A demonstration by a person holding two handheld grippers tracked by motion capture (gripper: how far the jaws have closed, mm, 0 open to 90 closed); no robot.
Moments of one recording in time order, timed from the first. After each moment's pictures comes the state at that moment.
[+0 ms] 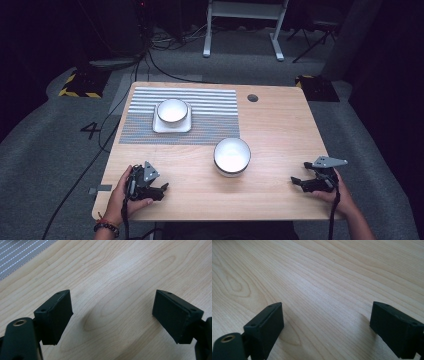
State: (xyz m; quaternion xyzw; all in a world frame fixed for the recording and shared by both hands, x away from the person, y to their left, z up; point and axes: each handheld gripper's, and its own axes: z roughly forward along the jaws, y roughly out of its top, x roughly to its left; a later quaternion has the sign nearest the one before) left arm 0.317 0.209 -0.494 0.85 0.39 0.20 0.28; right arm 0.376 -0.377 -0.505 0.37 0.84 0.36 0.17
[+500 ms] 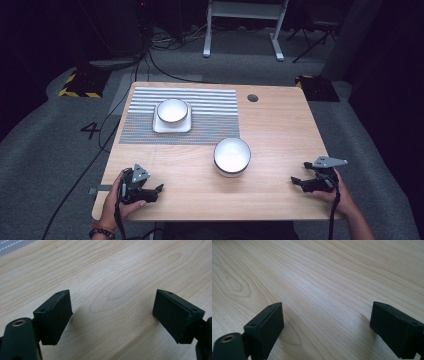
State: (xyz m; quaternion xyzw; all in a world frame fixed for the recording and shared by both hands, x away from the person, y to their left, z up) left arm 0.310 0.231 -0.504 0.82 0.44 0.17 0.32; right arm 0.376 -0.377 -0.505 0.37 0.84 0.36 0.16
